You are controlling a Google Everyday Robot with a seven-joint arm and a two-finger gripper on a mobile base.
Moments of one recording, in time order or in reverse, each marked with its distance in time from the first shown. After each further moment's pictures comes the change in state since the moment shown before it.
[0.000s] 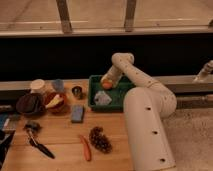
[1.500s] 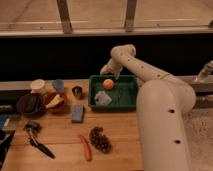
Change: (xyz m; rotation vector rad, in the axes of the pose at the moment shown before) arm -0.013 0.035 -0.108 -0.026 -0.241 -0.098
